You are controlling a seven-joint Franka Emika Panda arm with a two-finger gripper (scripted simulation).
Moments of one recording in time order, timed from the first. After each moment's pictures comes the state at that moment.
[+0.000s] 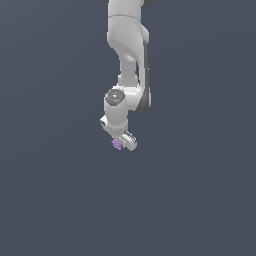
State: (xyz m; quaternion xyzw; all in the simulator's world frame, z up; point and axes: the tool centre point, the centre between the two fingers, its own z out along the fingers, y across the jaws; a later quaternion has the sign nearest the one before) arm -0.057 -0.045 0.042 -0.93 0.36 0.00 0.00
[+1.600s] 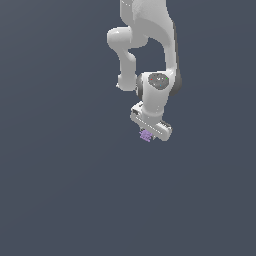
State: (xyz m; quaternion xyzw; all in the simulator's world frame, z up) arm -0.073 0.097 0.094 -0.93 0.36 0.00 0.00
